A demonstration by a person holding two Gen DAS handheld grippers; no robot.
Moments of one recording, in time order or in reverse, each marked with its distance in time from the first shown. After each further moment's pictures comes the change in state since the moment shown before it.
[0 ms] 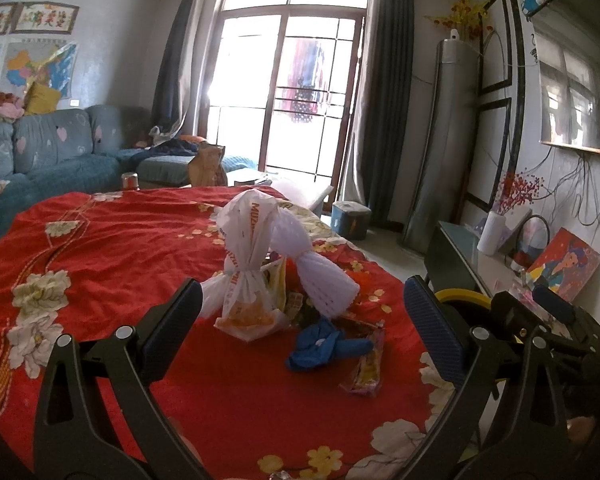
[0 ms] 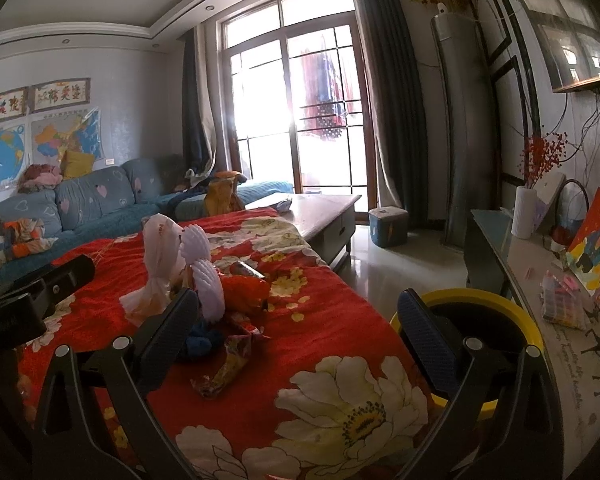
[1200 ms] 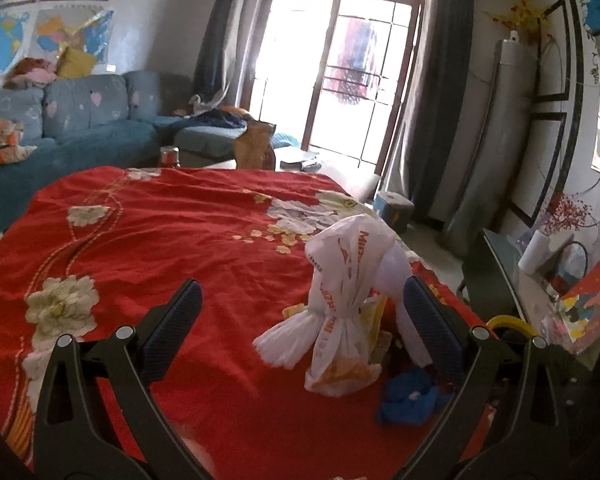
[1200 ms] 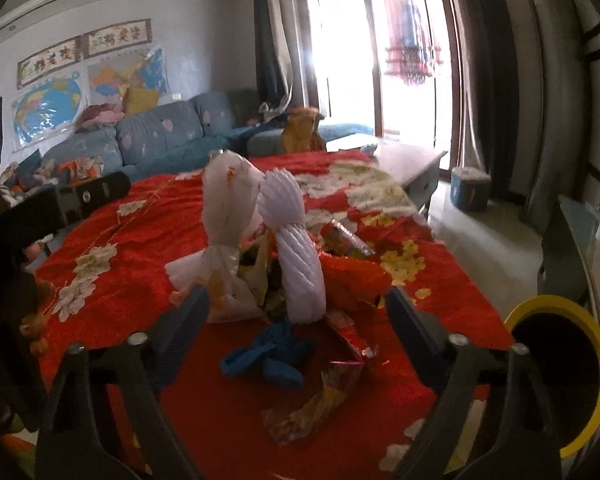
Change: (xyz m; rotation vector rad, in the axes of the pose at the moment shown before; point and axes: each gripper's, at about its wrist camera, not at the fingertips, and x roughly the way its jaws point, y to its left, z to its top) left arm 0.066 0.084 0.046 -0.102 0.106 0.122; right arm 0.116 0.063 0.008 -0.099 0.301 0.271
